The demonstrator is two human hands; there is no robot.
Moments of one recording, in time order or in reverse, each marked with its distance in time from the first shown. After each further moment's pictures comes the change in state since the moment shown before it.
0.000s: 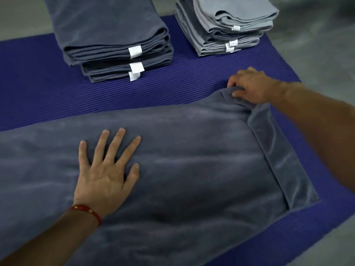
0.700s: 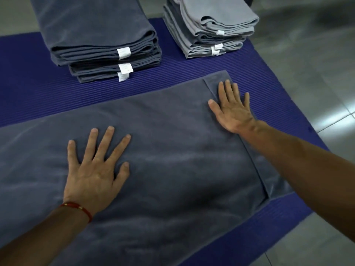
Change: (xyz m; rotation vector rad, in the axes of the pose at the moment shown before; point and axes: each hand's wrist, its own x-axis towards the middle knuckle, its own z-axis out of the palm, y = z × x) left_hand 0.000 -0.002 0.002 -0.020 0.001 0.012; right_hand -0.050 -0.034 0.061 0.163 0.014 0.302
